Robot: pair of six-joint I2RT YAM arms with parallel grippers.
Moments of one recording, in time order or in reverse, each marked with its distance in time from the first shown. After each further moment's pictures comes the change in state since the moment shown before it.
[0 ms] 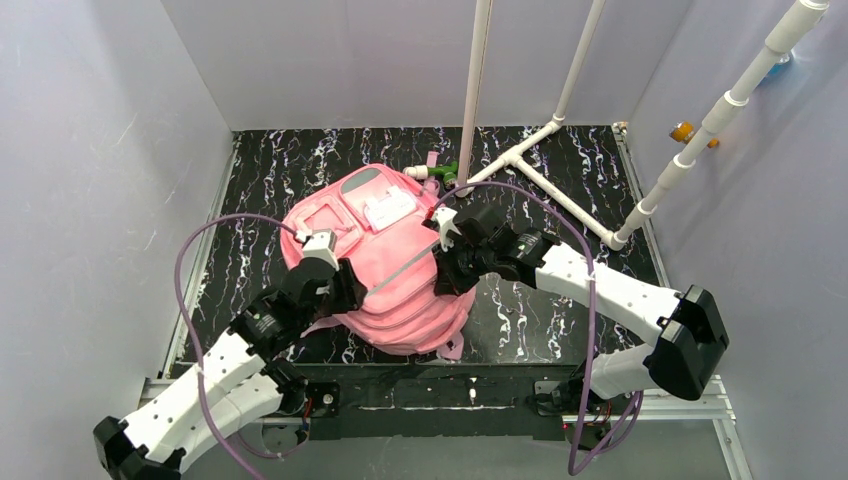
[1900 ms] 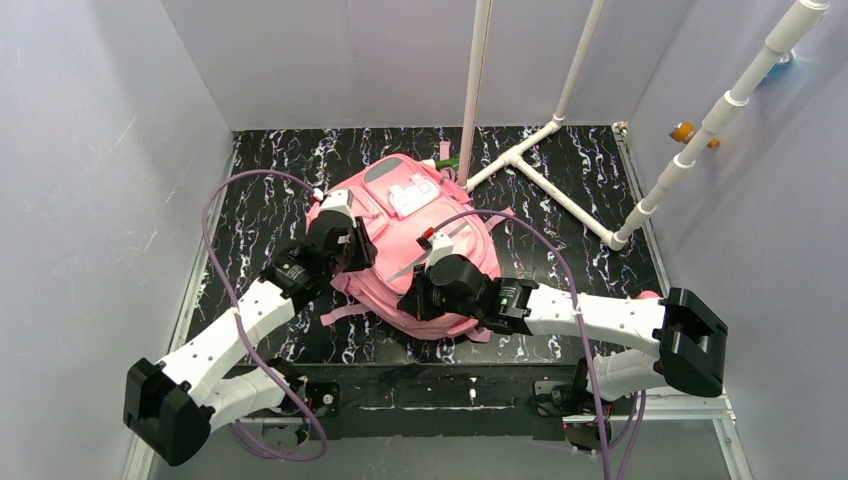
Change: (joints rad) left arm 0.118 0.375 0.197 0.203 0.032 0.063; right arm 0.305 -0.032 -0.216 0.458 0.422 0.548
